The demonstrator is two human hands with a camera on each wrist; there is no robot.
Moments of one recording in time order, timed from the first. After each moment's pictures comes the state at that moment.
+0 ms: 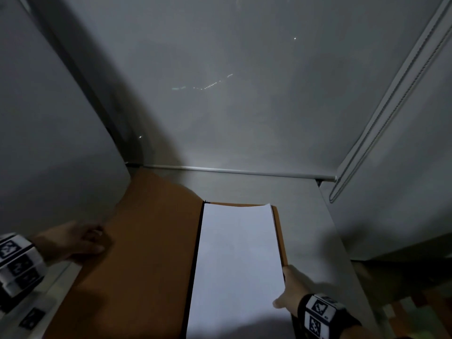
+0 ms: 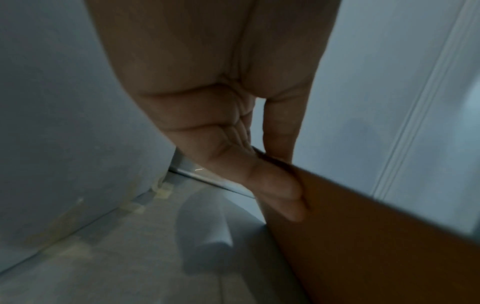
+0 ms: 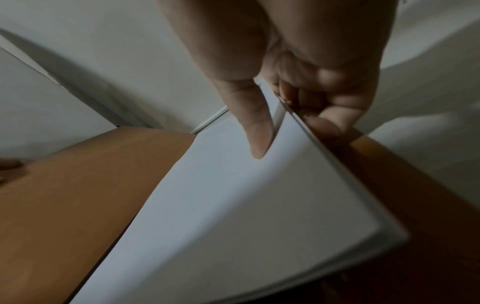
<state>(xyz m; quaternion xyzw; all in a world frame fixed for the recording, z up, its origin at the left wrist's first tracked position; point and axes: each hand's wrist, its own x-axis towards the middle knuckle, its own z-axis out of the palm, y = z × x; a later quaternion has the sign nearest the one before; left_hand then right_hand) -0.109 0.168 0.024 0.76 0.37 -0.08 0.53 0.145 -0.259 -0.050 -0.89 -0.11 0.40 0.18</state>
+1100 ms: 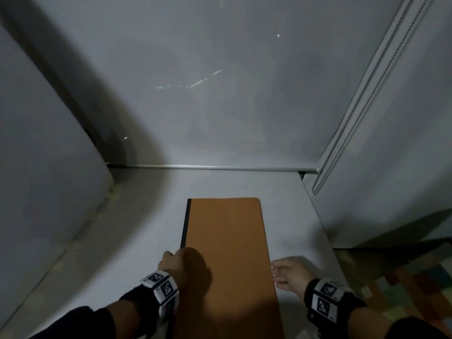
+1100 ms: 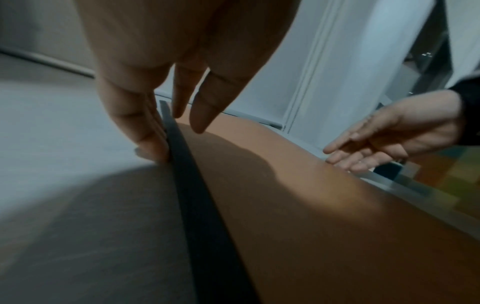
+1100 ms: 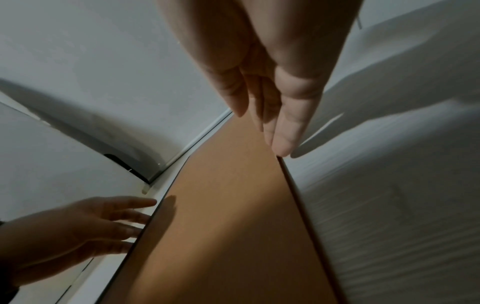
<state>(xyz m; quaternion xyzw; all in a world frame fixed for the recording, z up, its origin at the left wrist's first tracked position) 0.018 -0.049 -0.038 0.86 0.39 -0.19 0.26 0.157 -0.287 -0.031 -0.76 0.04 0.43 0.48</state>
